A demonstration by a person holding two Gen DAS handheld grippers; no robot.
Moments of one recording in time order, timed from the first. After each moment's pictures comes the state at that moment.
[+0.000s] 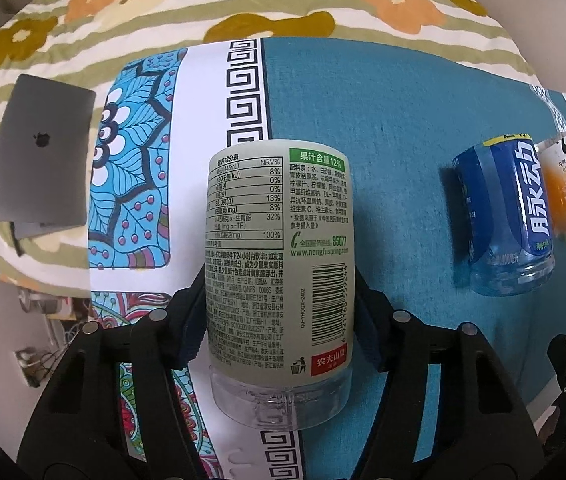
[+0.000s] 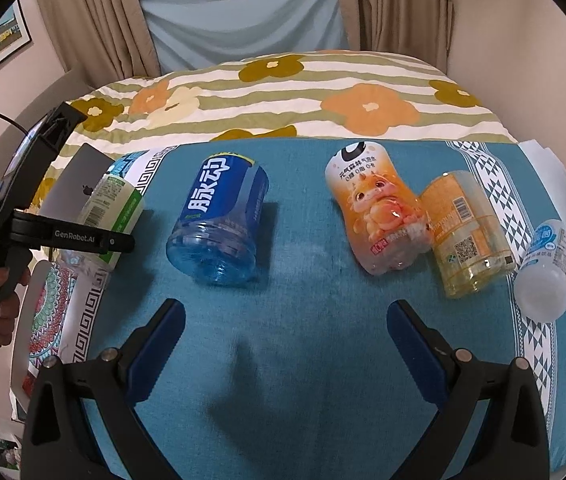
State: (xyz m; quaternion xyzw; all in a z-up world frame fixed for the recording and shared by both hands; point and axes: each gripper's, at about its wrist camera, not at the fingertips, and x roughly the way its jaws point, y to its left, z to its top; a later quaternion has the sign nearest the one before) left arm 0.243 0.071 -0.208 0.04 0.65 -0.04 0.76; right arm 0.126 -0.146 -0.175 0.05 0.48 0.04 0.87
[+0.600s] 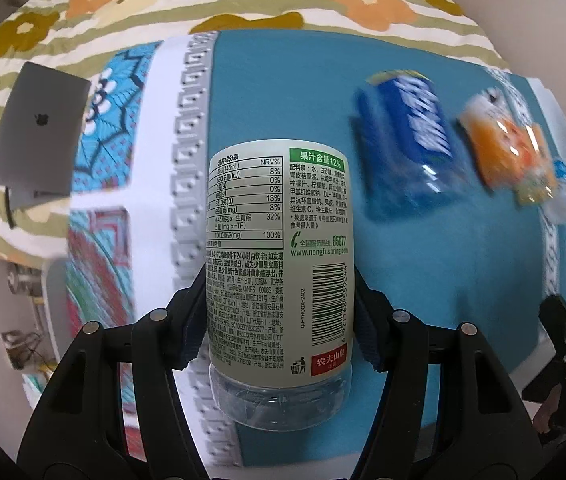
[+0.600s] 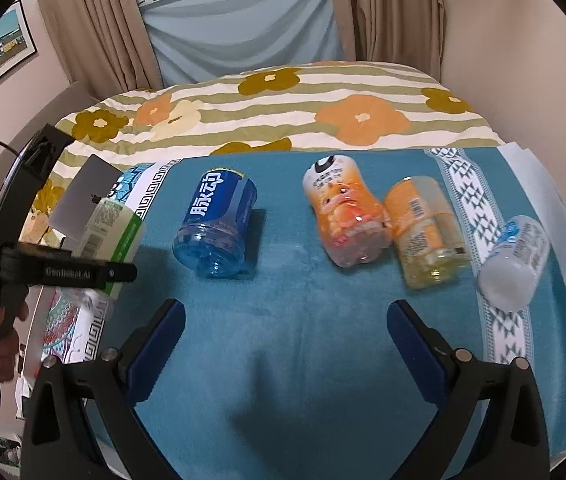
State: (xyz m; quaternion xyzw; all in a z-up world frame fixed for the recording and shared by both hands) left arm 0.176 0.027 -0.176 0.01 0.64 -0.05 0.76; right arm 0.096 -0.172 -0.144 0.05 0.47 0.04 0.88
